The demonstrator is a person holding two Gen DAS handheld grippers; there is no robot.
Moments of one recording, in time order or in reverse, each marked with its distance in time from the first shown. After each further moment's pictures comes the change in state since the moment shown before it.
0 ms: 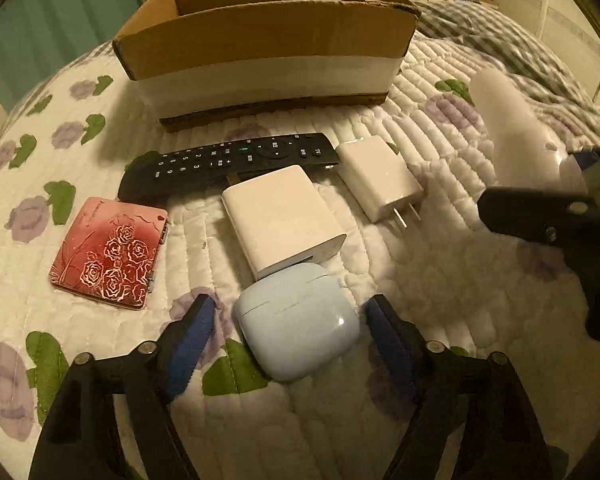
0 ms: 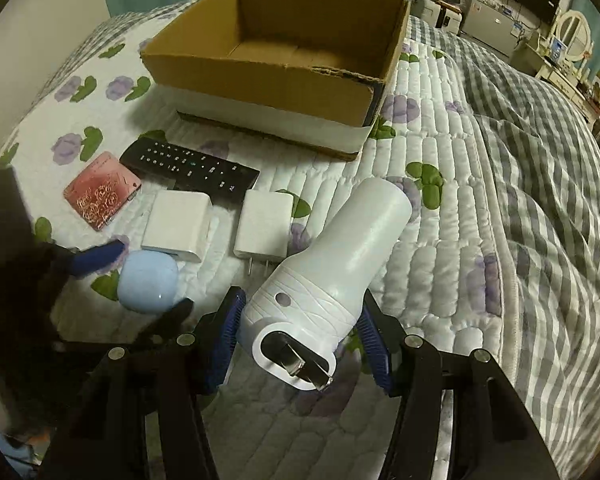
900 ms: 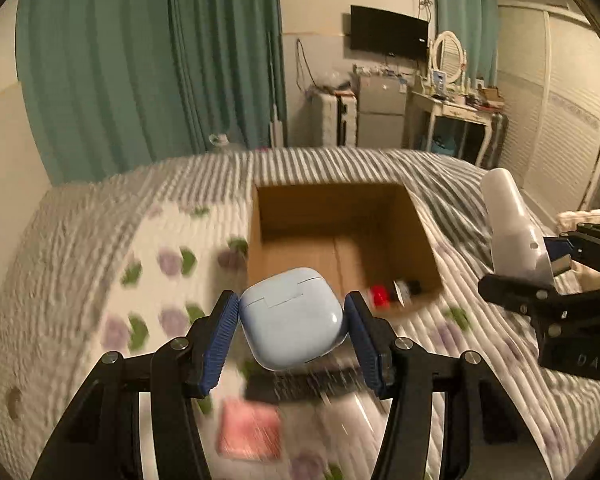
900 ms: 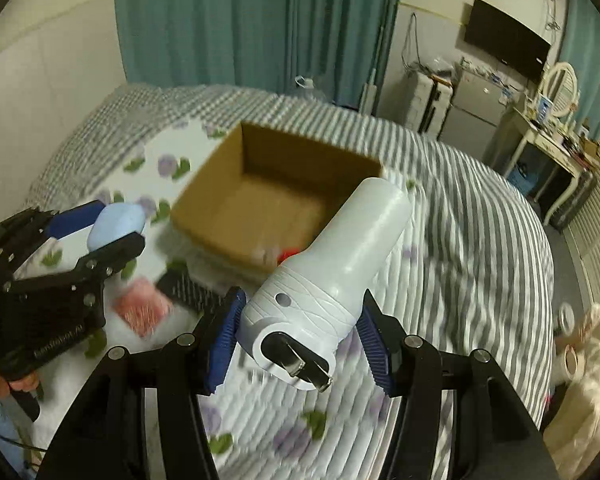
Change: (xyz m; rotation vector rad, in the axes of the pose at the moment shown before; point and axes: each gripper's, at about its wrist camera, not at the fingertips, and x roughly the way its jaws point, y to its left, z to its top) left arm -0.134 0.080 0.140 -0.082 -0.366 0.031; right arm -0.112 -0.001 0.118 -0.069 -0.241 -0.029
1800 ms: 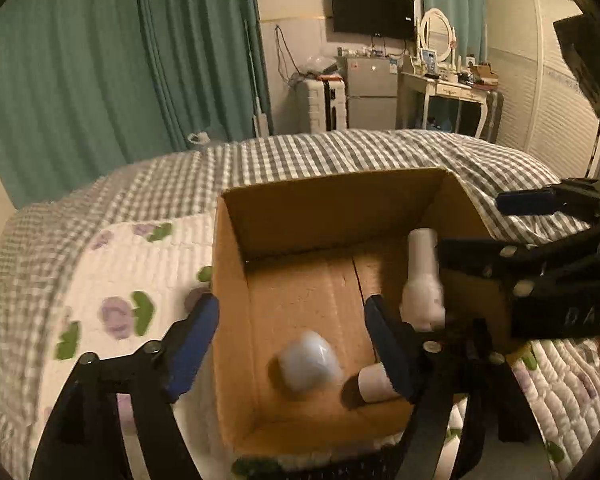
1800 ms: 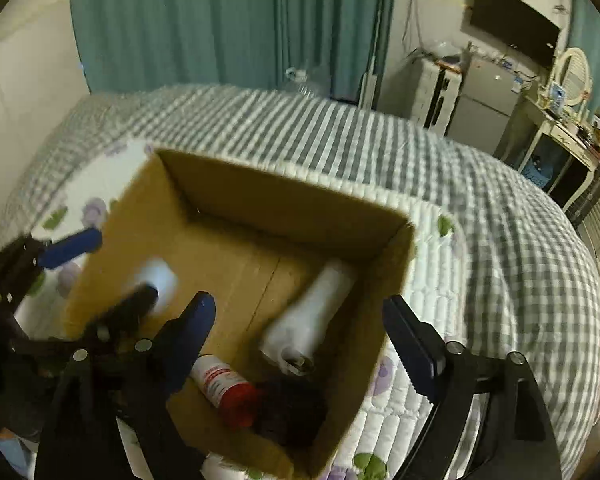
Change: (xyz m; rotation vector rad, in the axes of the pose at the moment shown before) left arm 0.120 -0.004 0.015 0.082 0.025 -0.025; right arm 0.135 -0.044 0.062 0.073 0.012 0.011
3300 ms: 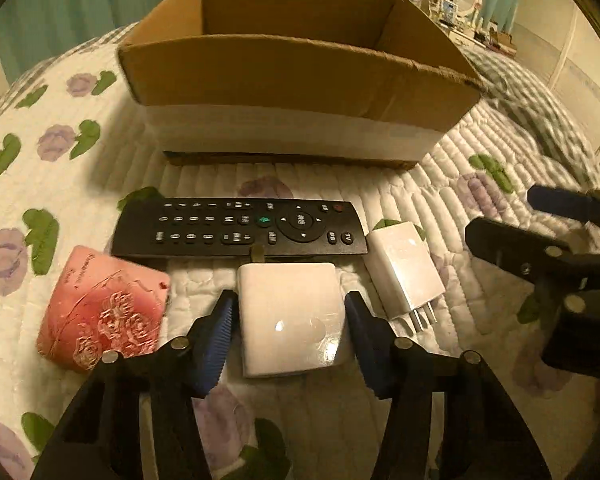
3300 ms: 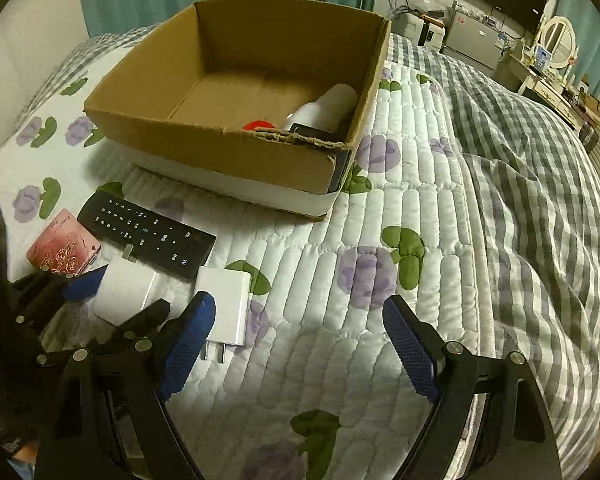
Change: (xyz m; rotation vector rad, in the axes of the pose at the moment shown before) left arm -0.016 -0.056 -0.162 -0.174 0.308 -0.090; right arm -0.021 0.022 -0.164 0.005 0.158 -0.050
